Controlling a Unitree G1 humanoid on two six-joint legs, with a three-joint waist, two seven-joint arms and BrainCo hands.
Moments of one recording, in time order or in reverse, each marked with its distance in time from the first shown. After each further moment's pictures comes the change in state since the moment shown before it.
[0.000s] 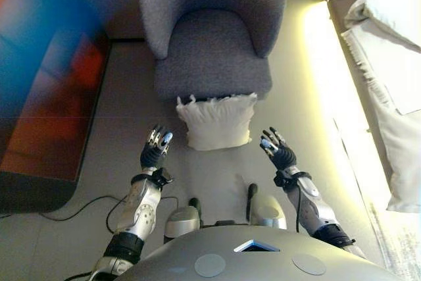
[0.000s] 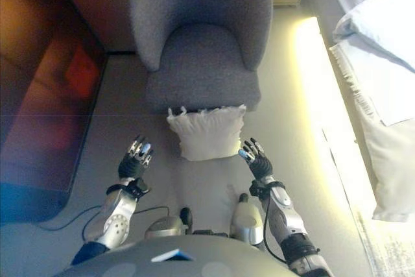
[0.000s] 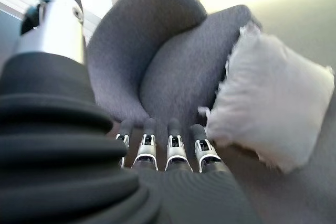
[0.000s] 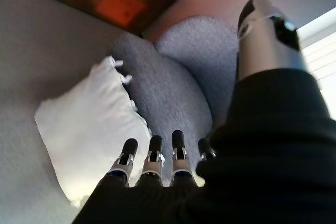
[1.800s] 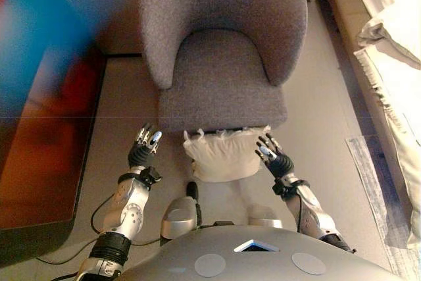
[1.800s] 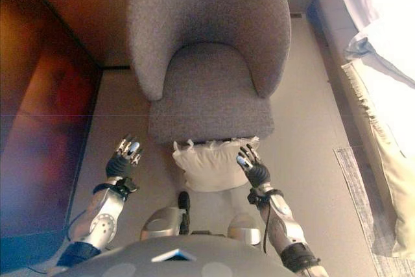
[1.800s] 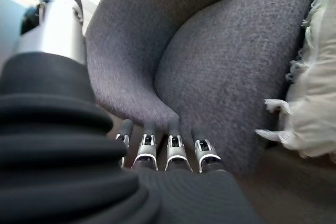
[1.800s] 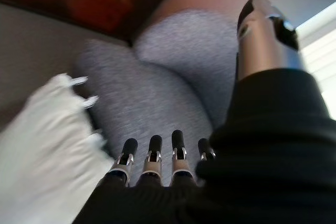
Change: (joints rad) left arm 0.049 0.074 0.029 -0.066 -0.044 0.022 -0.016; right arm 0.016 -0.009 0.009 -0.046 0.086 0.001 0.057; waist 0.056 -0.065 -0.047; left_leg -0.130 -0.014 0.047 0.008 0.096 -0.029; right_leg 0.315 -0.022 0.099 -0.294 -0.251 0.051
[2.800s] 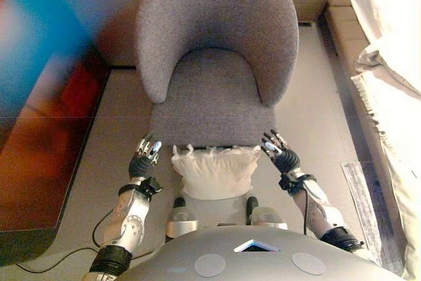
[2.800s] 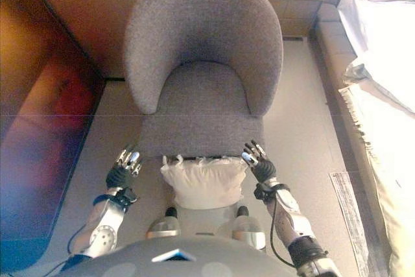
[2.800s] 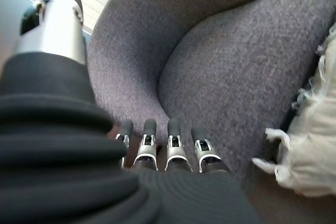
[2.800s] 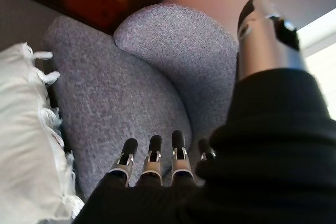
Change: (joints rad) left arm 0.064 -0.036 0.007 -0.033 0.004 0.002 0.013; right arm -0.002 -0.084 0.013 0.010 -0.009 0.016 0.000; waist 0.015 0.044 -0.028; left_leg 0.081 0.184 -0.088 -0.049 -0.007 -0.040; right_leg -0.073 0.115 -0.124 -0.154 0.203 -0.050
